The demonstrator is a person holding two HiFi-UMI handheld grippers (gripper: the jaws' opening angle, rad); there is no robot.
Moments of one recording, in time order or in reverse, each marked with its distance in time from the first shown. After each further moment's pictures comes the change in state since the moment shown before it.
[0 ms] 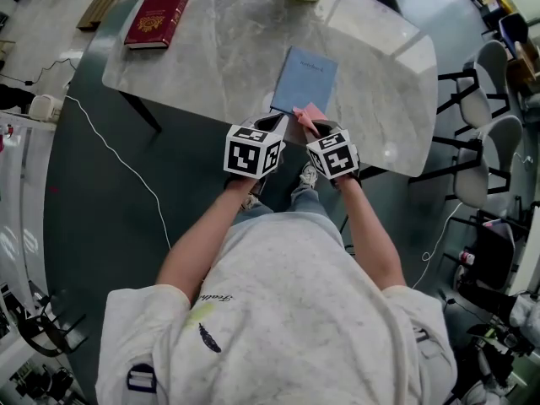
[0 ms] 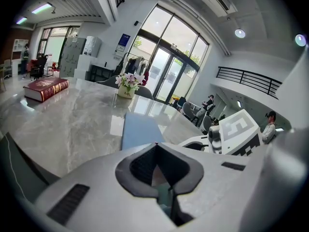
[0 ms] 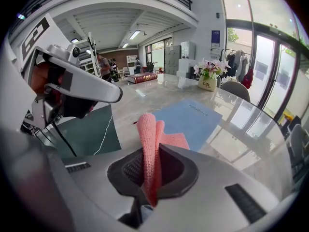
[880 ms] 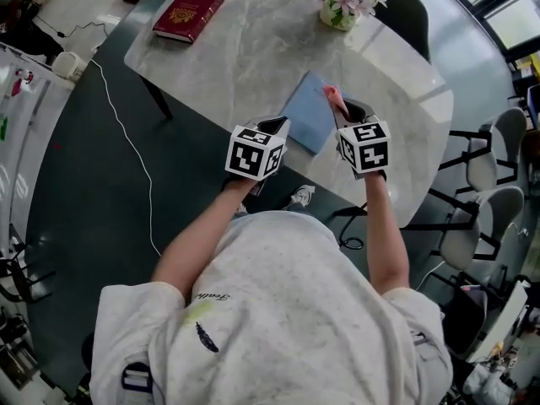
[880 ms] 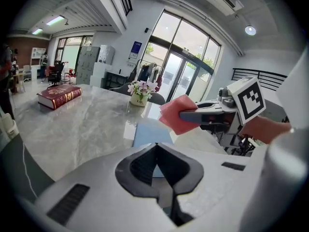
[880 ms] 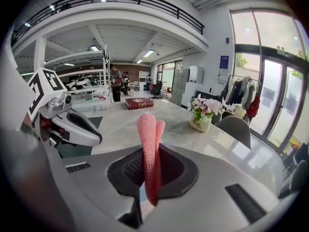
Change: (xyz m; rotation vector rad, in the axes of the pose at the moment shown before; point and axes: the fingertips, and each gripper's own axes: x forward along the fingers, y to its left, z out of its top) left arm 0.024 0.019 0.039 -0.056 -0.067 0.174; right arm -0.037 -0.101 0.128 -0.172 -0.229 0.020
